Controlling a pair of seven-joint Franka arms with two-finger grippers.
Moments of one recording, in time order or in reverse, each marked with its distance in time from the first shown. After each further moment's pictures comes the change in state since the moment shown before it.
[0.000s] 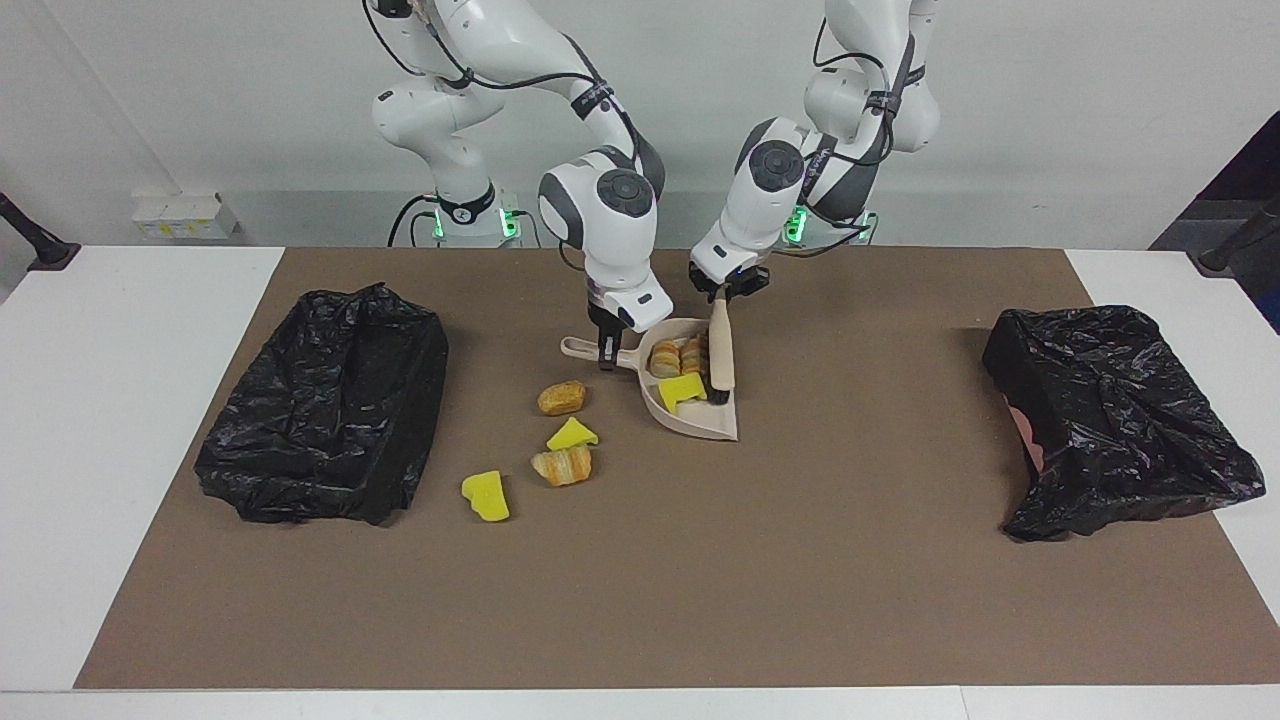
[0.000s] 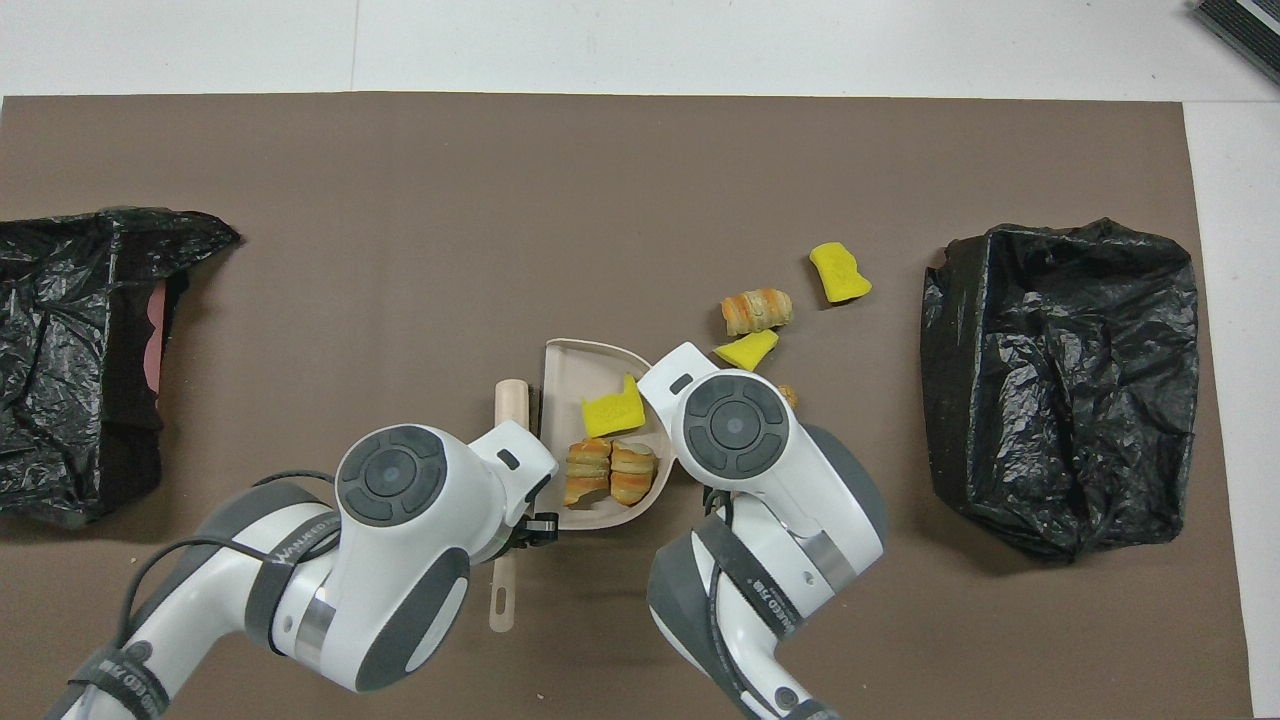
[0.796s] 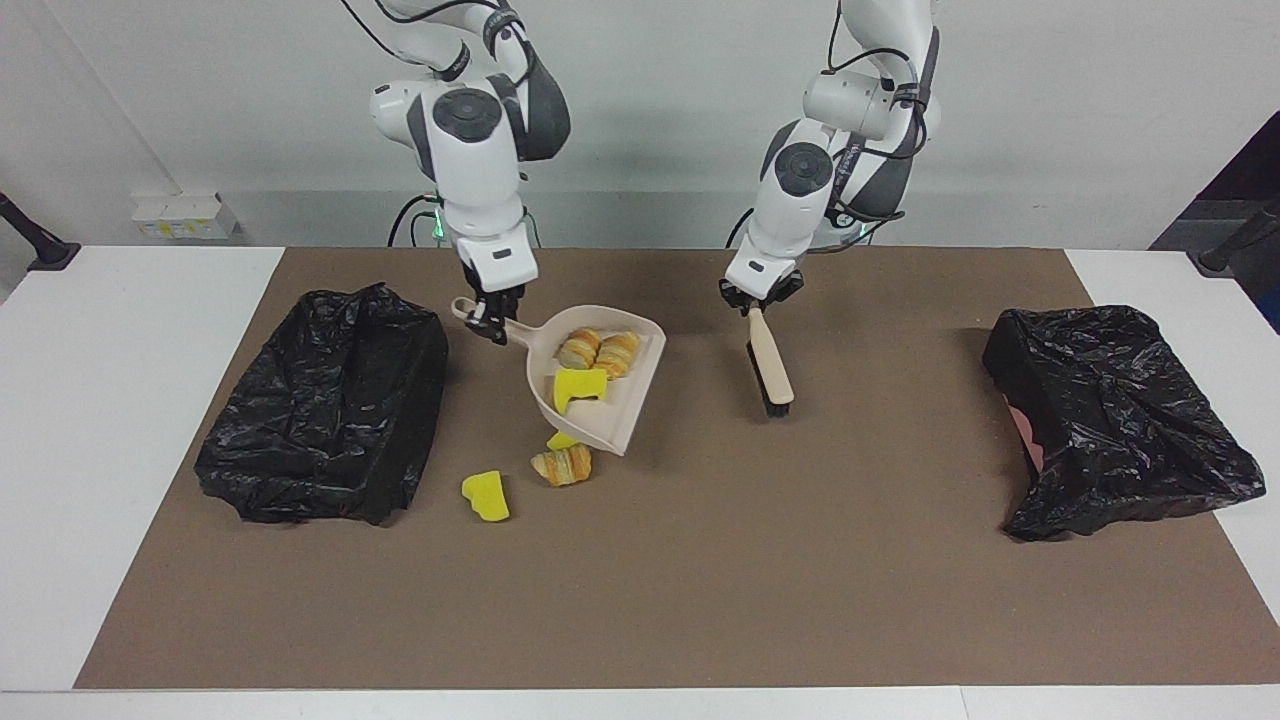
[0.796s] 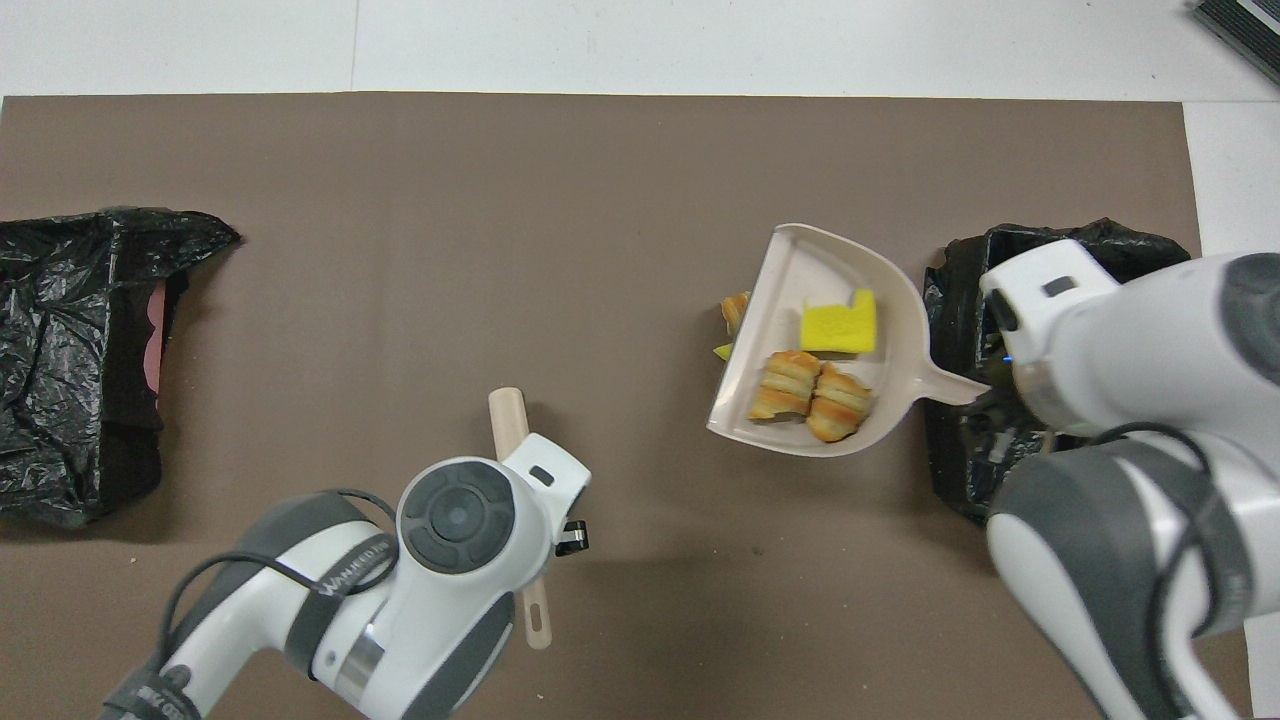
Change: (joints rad) left arm -0.115 -0.012 -0.029 0.022 0.065 -0.005 -0.320; right arm -0.429 -0.312 -0.012 0.039 0.036 -0.296 -0.185
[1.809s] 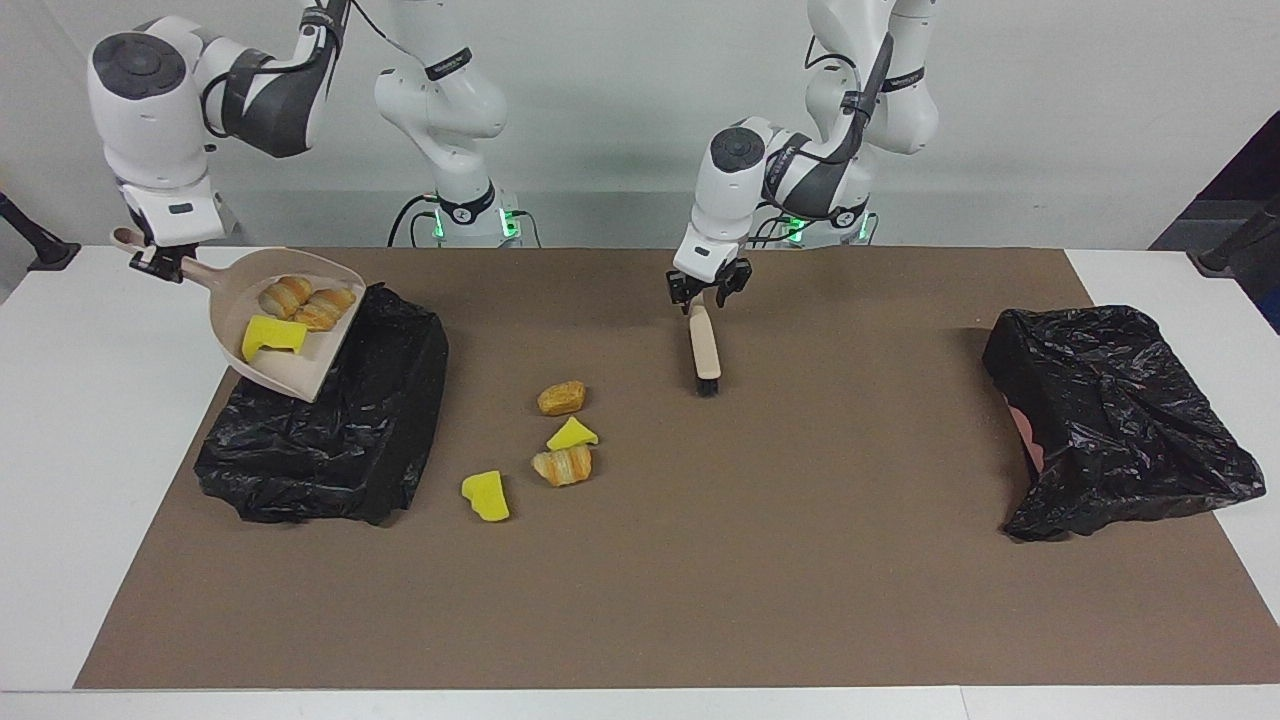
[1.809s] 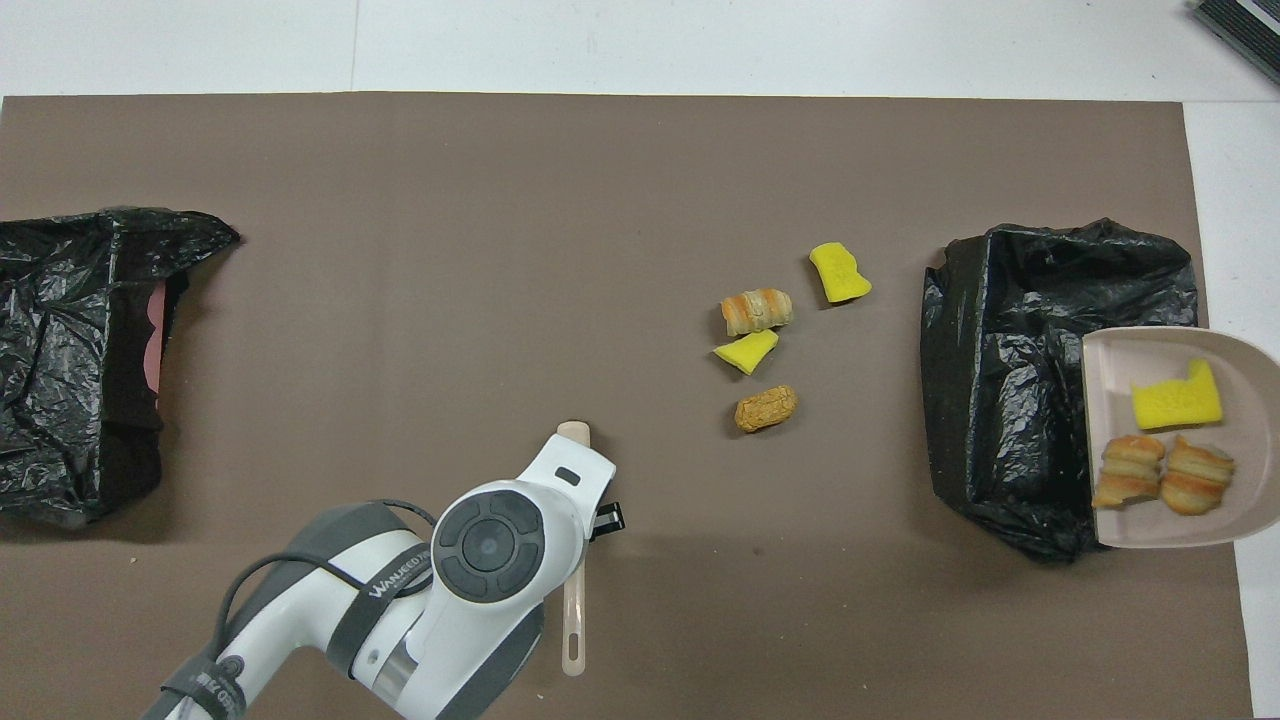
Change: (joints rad) left arm -0.021 0.047 0.024 0.003 0.005 0.169 -0.115; right arm -0.362 -0.013 0.000 -0.018 -0.544 0.006 -0.583
